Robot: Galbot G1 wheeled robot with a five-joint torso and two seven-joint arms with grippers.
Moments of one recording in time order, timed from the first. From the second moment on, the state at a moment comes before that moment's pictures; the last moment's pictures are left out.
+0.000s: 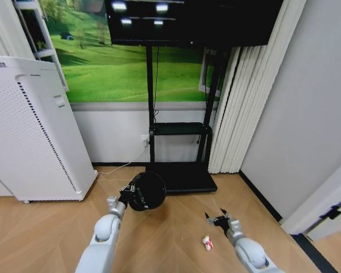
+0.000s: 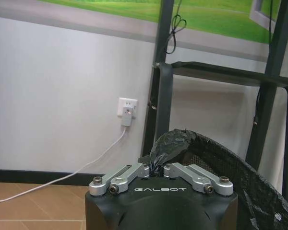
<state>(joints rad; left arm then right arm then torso) 1.18 -1.42 -0.53 -1.73 -0.27 0.17 0.15 -1.42 1.02 0.40 1.65 0.46 -0.33 0.12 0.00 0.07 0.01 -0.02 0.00</state>
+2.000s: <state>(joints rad) 1.21 -1.50 -0.58 -1.78 -0.22 0.16 0.16 -1.29 1.18 0.24 1.35 0.58 -0.38 0.23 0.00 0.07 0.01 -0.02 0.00</state>
